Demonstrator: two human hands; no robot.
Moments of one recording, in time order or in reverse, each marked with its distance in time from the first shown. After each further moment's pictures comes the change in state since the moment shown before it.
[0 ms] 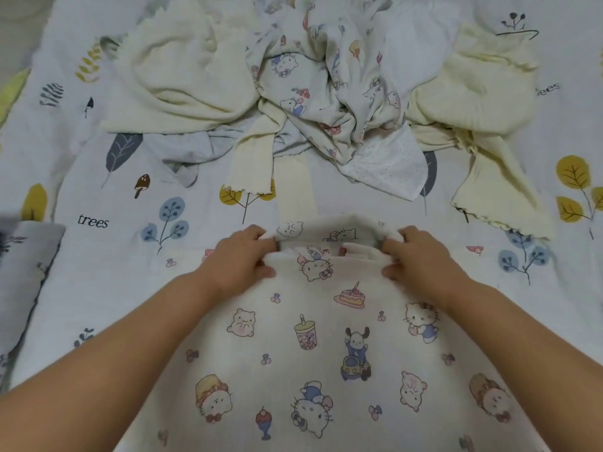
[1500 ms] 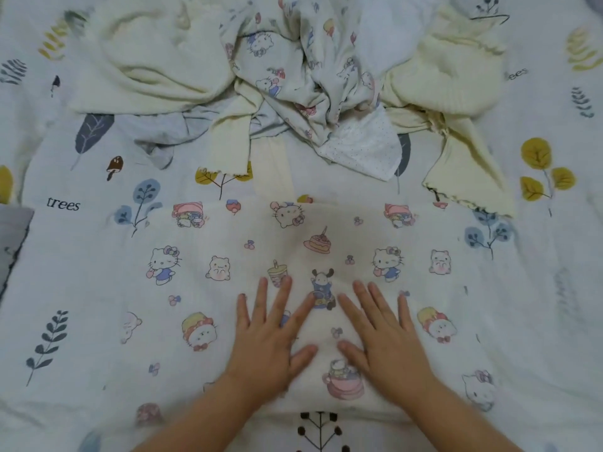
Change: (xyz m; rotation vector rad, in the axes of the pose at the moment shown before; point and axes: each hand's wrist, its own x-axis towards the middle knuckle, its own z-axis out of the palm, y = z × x) left_hand -0.072 0.069 0.135 0.199 0.153 0.041; right_hand -0.103 -0.023 0.096 -0.036 0.031 -0.060
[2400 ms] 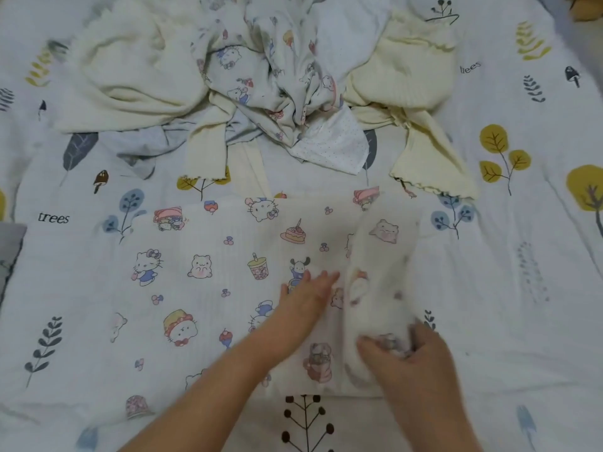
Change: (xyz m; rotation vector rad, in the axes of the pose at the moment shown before) left_hand 0.040 0.063 -0.053 -1.036 -0.239 -0.321; right_hand -0.075 -0.035 -0.080 1.502 0.377 0.605
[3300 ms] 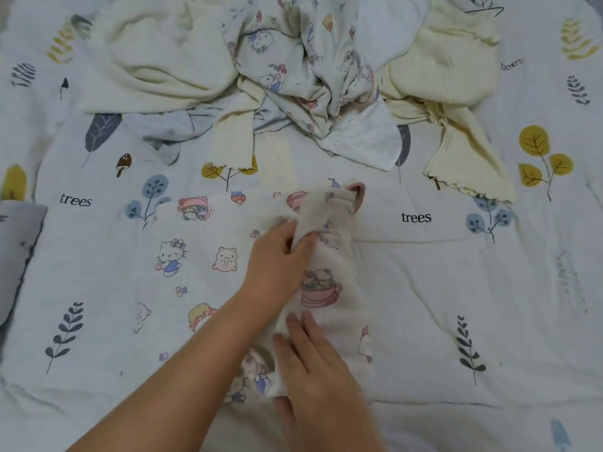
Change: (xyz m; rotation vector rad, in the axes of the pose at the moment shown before) left_hand 0.002 0.014 -0.071 -0.094 0.412 0.246; right_hand -0.018 0.045 0.095 -1.047 -0.197 -0.898
